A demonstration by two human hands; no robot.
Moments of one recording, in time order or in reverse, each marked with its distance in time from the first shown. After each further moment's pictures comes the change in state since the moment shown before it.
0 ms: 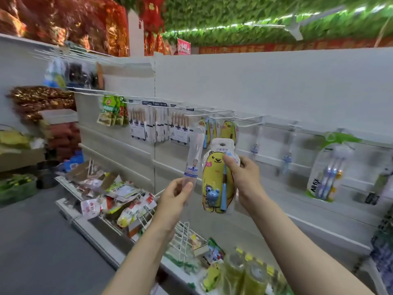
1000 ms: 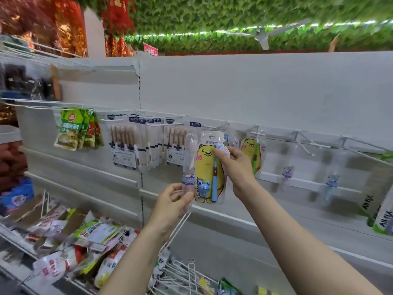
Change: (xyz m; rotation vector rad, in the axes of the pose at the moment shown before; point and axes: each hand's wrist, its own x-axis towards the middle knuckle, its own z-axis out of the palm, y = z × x) left_hand 0.270 -0.035 -0.110 -0.027 -0.243 -0.093; right_hand 0.195 0.048 0.168 -0.050 0.086 -0.126
